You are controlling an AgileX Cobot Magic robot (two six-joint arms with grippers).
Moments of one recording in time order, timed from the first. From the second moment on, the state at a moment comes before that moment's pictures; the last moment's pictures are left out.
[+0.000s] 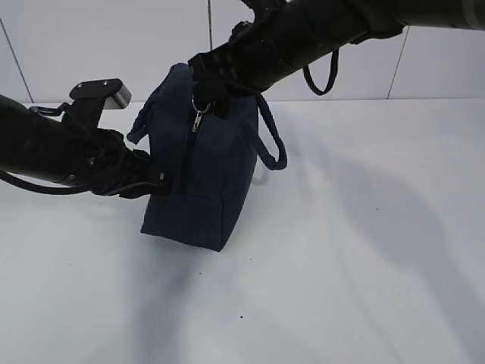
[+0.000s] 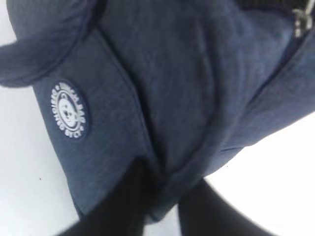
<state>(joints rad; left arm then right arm) -0.38 1.73 -0.92 -1.29 0.37 1.15 0.43 1.94 -1.64 0.76 0.69 -0.61</state>
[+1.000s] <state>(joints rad) -0.38 1.73 -0.88 -1.32 0.42 1.15 0.44 1.94 -1.64 0.76 0.63 -0.62</state>
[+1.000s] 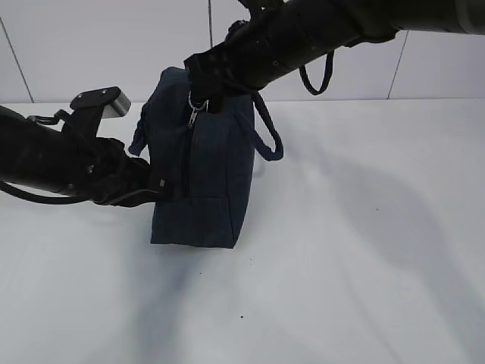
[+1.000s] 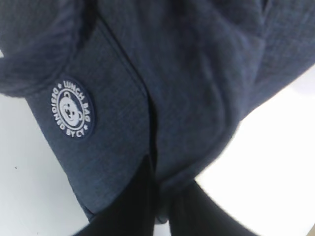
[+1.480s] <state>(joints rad) -0.38 1.73 -0.88 -1.28 0.44 1.15 0.44 1.94 -1.64 0.77 0.48 -0.65</state>
